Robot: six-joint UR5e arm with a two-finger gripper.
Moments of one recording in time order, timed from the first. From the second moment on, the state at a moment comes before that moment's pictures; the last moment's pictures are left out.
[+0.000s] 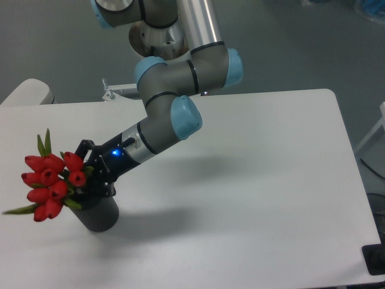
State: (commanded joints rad) arm 2.32 -1.91 -1.77 -0.98 0.48 1.24
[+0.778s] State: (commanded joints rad) arm 2.34 -1.86 -1.68 -0.98 0.39 1.01
